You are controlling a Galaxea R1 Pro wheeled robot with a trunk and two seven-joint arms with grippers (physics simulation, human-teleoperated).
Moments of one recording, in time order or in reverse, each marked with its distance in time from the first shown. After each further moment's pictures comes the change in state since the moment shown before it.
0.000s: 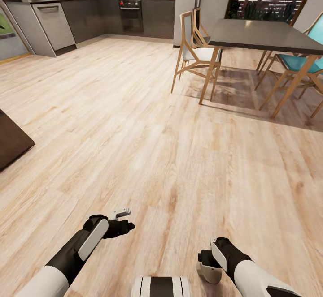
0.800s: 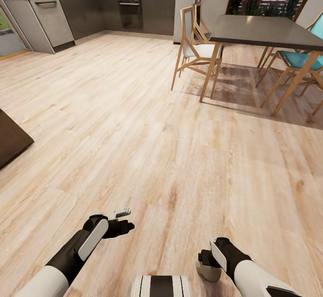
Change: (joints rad) left arm 0.000 0.001 0.000 0.000 0.000 0.000 0.000; right arm 0.000 -0.001 0.001 0.000 0.003 0.000 0.000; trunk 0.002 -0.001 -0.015
